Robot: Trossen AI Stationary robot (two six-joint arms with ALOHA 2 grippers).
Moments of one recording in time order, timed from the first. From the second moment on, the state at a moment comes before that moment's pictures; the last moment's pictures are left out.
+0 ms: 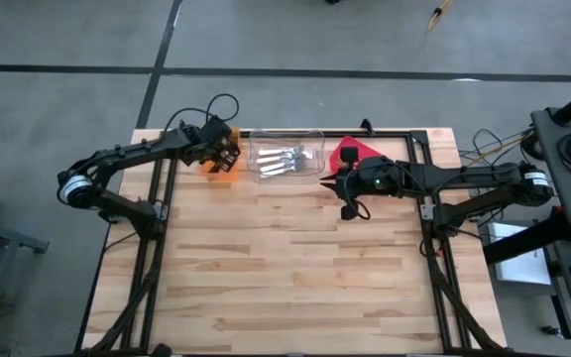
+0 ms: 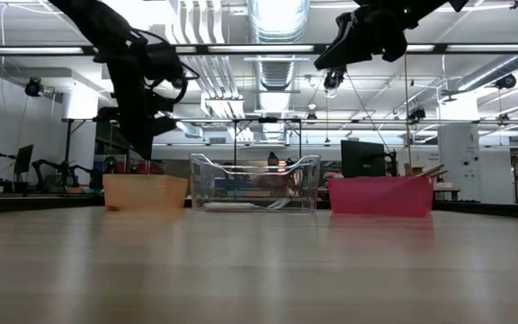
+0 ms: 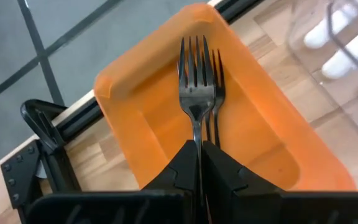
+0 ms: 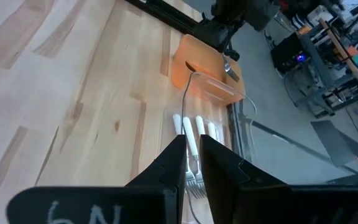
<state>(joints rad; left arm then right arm) 0.68 1.38 0.92 -0.62 -0.41 -0.17 -0.09 1.19 0.93 -0.21 0.18 -0.54</state>
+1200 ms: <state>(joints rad) 0.72 1.58 0.92 -0.51 -0.41 -0.15 -0.09 1.19 0.93 -0.21 0.18 -0.54</state>
